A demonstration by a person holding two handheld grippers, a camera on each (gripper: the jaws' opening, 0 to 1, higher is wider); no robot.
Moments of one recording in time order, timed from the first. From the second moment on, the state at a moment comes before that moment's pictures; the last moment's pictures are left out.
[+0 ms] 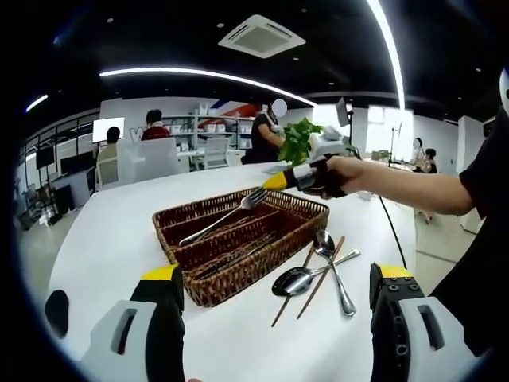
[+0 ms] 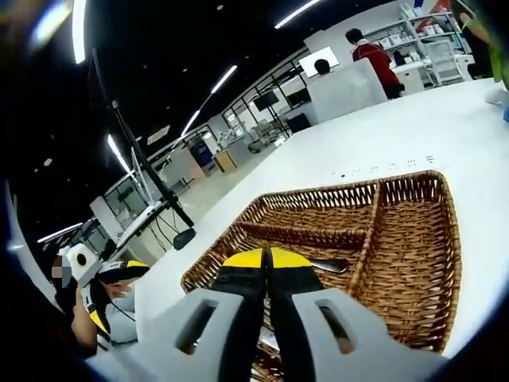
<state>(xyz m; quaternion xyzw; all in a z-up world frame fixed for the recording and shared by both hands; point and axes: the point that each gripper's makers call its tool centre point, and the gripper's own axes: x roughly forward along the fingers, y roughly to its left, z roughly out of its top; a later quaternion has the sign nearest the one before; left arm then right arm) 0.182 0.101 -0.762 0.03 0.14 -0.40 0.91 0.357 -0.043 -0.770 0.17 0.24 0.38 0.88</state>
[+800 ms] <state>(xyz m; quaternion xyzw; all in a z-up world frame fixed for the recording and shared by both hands) 0.182 0.103 -0.765 0.03 0.15 -0.40 0.91 0.372 -0.048 -0.811 0.14 0.32 0.34 0.87</state>
